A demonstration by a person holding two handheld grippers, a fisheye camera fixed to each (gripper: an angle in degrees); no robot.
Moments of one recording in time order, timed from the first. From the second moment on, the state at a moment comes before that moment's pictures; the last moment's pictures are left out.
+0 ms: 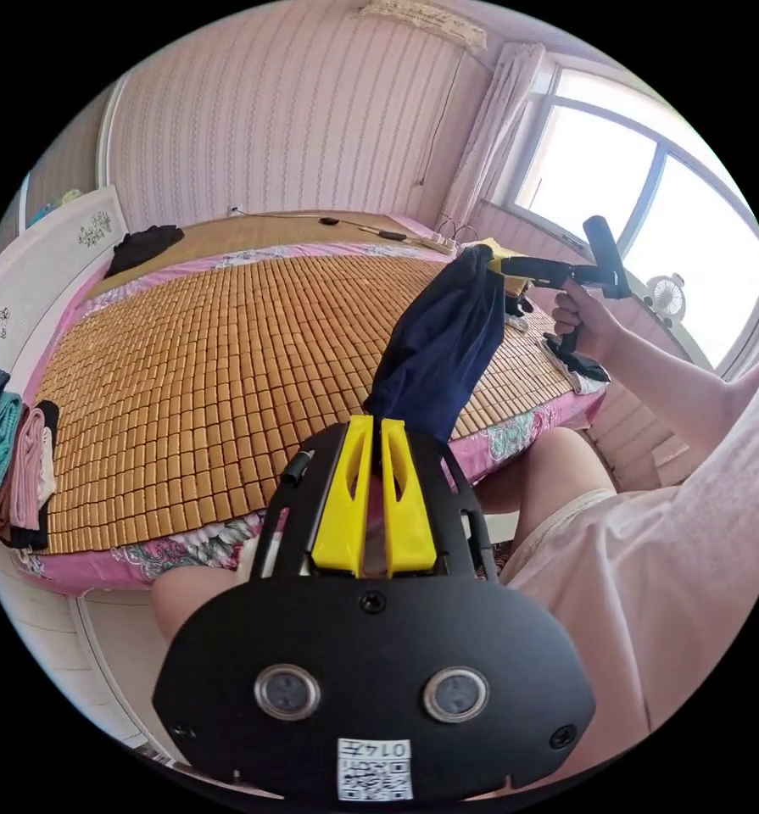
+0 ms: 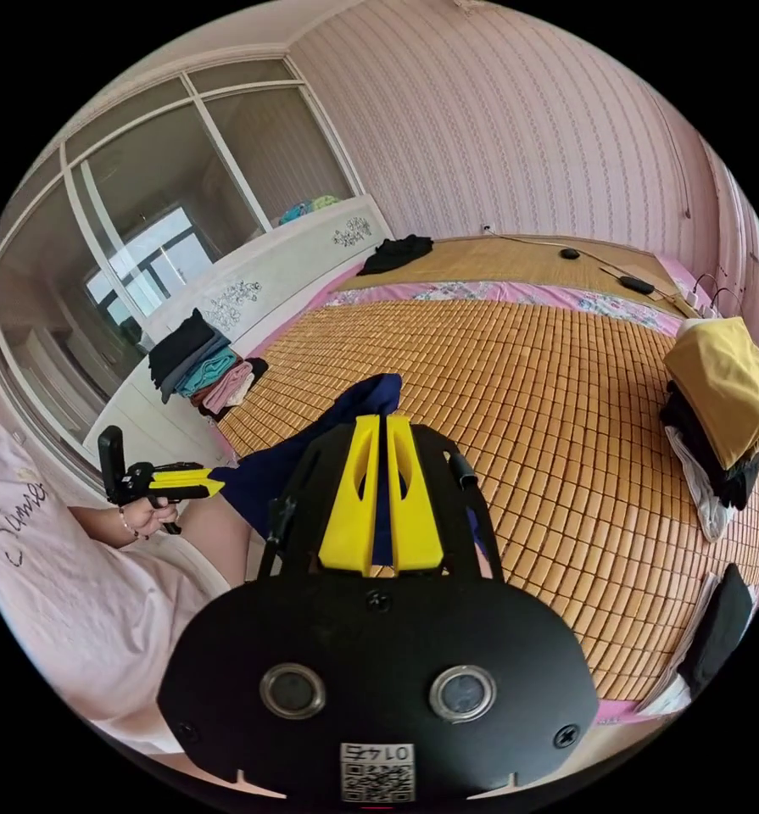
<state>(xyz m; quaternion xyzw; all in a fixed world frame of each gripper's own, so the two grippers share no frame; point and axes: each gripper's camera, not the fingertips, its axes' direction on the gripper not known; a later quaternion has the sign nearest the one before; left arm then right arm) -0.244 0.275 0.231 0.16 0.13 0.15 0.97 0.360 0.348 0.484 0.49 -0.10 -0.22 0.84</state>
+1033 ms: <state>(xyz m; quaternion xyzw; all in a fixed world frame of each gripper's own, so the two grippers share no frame) -0.677 0.438 0.094 0.36 -0.01 -0.41 0.84 -0.314 0.104 0.583 0.18 0.26 -0.48 0.82</state>
